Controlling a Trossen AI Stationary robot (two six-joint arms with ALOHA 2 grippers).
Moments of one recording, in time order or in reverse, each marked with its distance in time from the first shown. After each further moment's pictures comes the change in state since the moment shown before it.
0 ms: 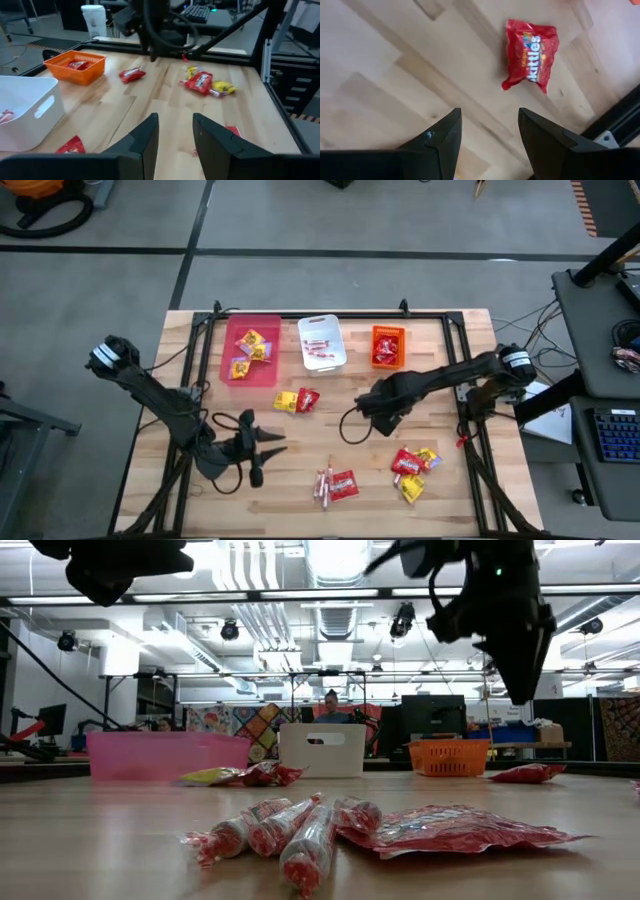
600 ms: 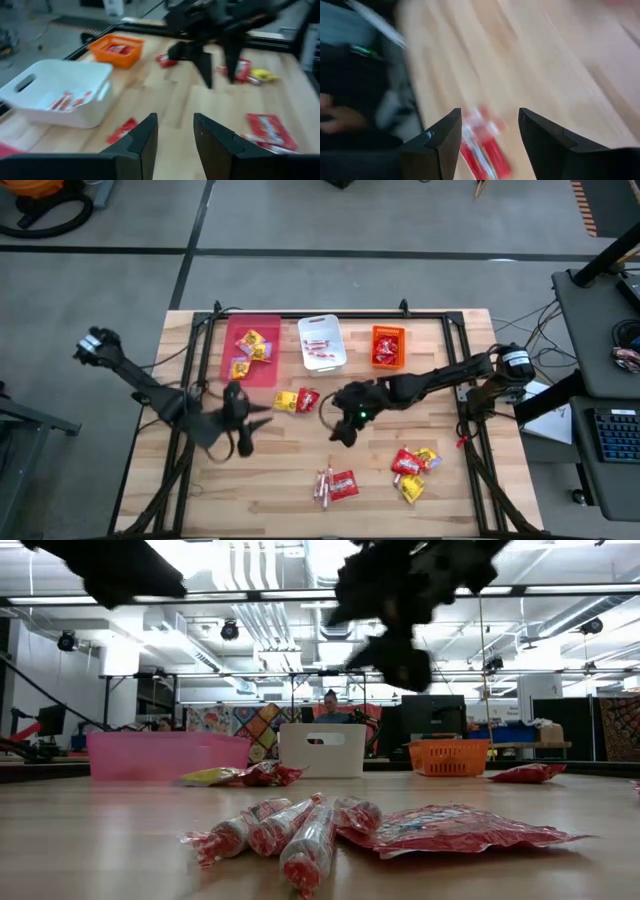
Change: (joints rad) left arm 0.138 -0.332 0.001 -0.482 0.094 -0.062; right arm -0.035 0.000 -0.181 1.177 -0.406 -0.024
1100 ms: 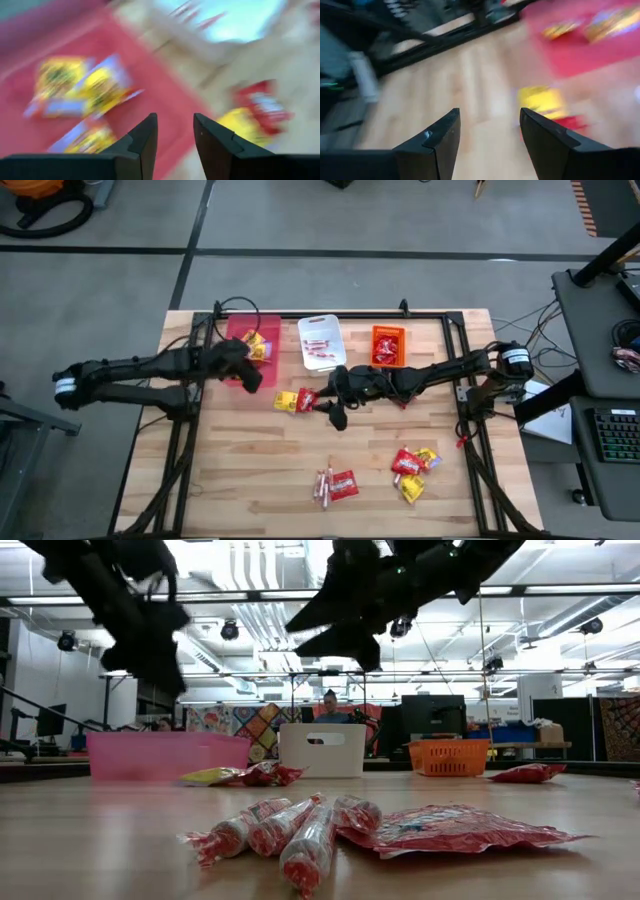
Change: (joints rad) left arm 0.872 -0.087 0.016 -0.398 0.552 -0.036; right arm -0.082 0.000 -0.069 0.389 0.266 -0.477
